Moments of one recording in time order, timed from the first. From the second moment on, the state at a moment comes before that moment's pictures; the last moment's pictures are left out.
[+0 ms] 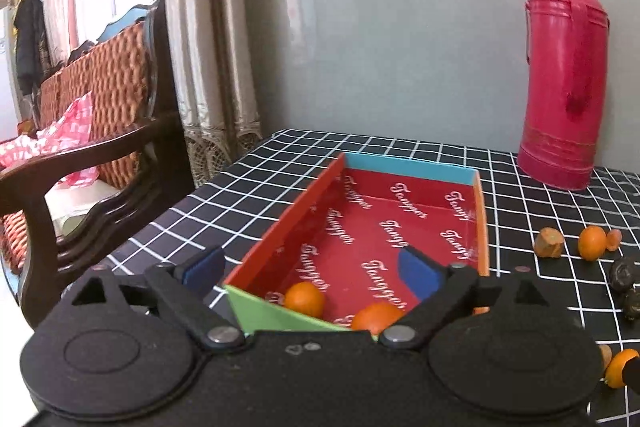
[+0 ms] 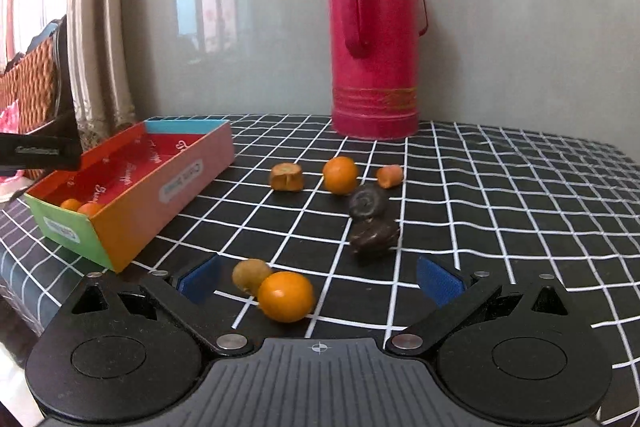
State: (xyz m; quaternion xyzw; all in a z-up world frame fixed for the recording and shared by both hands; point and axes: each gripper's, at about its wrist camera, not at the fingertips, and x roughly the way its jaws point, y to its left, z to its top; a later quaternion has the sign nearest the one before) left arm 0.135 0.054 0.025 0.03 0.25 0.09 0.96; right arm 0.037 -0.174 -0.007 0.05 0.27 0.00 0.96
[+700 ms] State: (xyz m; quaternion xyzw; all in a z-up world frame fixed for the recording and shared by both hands) left arm 0.118 0.110 0.027 0.02 0.26 0.18 0.95; right arm 0.054 -0.159 -0.023 0.04 0.32 0.02 0.95
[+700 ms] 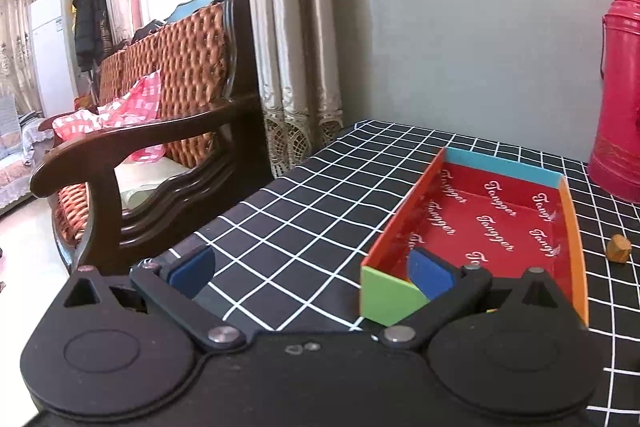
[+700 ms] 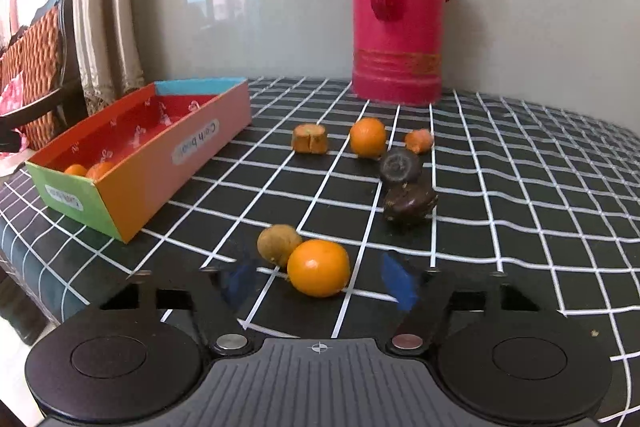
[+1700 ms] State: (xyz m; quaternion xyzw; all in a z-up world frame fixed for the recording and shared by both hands) left arm 0.119 0.129 0.022 0.00 0.28 0.21 0.94; right arm 0.051 -0.152 0.012 0.06 0.23 0.02 0.97
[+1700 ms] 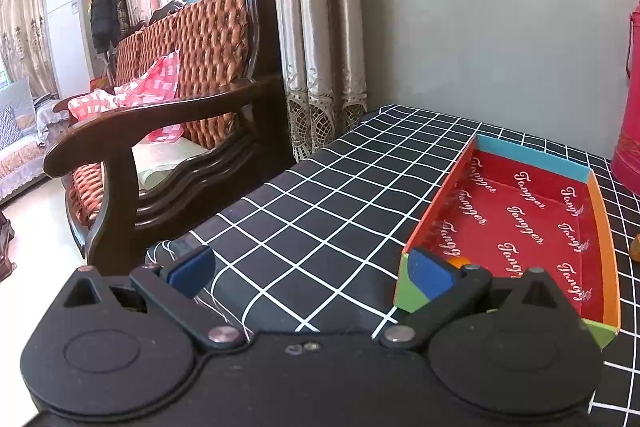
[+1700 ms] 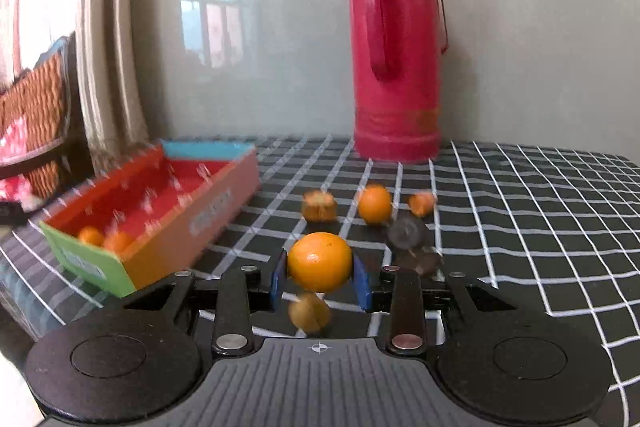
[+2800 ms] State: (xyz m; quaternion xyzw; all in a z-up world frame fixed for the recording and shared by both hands) left arm 0.109 0.162 0.019 0.00 0.28 0.22 0.93; right arm 0.093 -0.052 0.025 0.04 0.20 0.06 0.98
